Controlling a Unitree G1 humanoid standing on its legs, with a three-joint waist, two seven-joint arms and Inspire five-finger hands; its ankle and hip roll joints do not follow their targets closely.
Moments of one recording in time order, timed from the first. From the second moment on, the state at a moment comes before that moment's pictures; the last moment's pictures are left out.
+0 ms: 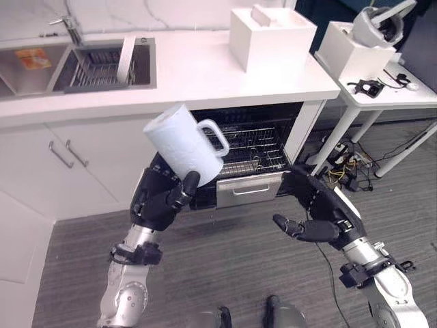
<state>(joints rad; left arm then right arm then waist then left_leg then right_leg) 0.07 0.29 0.06 -0.12 -0.94 -0.16 -0.50 0.24 -0.41 -0.05 -0.34 0.44 -0.04 0.32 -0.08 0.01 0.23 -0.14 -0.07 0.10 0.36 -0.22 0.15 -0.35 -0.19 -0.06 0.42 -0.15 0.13</state>
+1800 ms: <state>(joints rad) 0.13 0.34 0.01 -0.21 -0.78 -0.25 -0.42 0.26 -0.35 -0.07 -0.31 0.47 -0.07 0.25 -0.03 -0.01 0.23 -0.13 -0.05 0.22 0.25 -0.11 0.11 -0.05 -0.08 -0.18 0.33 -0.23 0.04</state>
